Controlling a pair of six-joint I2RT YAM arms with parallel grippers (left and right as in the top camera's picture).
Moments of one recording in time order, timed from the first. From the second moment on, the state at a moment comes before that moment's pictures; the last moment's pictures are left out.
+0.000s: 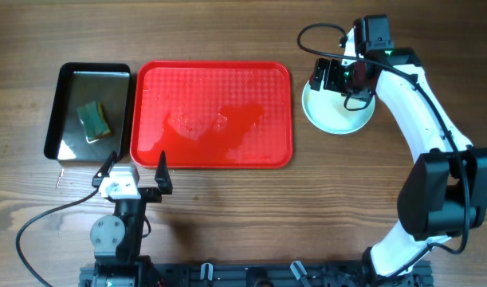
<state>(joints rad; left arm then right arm) -0.02 0.01 0.01 -0.07 0.01 -0.06 0.09 1.86 1.48 -0.80 -0.18 0.27</state>
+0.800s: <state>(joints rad) -0.02 0.01 0.01 -0.07 0.01 -0.06 0.09 0.99 1.49 -0.82 -0.11 0.27</state>
